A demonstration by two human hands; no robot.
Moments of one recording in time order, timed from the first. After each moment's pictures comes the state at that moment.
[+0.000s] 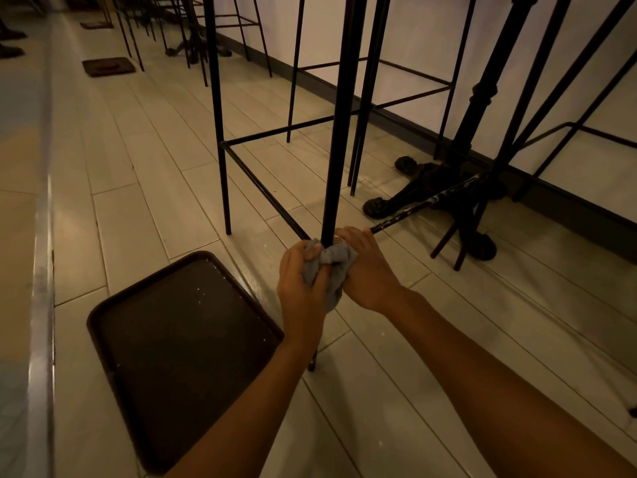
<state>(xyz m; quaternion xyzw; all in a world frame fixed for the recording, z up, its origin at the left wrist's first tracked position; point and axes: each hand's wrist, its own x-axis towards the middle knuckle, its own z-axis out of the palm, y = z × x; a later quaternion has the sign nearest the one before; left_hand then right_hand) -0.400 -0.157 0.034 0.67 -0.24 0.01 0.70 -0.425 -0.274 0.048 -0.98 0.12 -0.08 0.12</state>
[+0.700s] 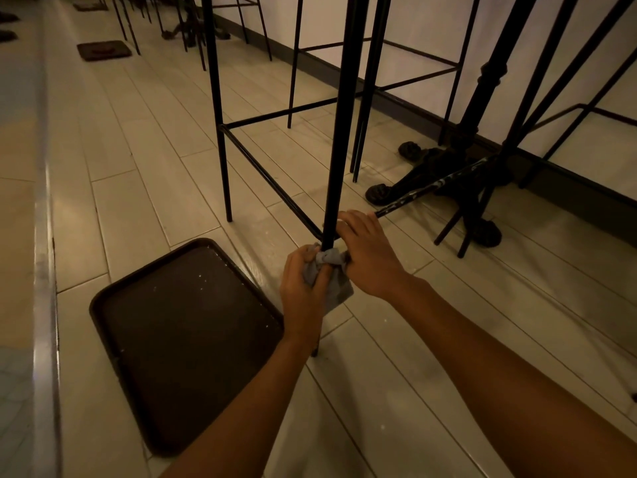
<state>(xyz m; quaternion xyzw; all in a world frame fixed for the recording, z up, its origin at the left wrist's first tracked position) -0.394 -0.157 -0.009 0.67 -0.25 -0.01 0.70 -0.433 -0.269 0.051 -0.98 0.11 -0.13 0.11</state>
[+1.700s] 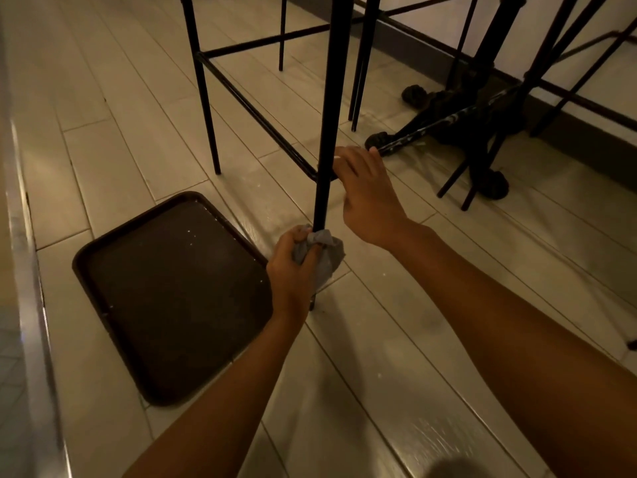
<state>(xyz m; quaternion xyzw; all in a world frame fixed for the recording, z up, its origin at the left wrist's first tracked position) -0.407 -0.138 -0.055 0.70 -0.18 -0.07 0.69 -0.430 -0.270 0.038 -0.97 0.10 -0.20 0.10</state>
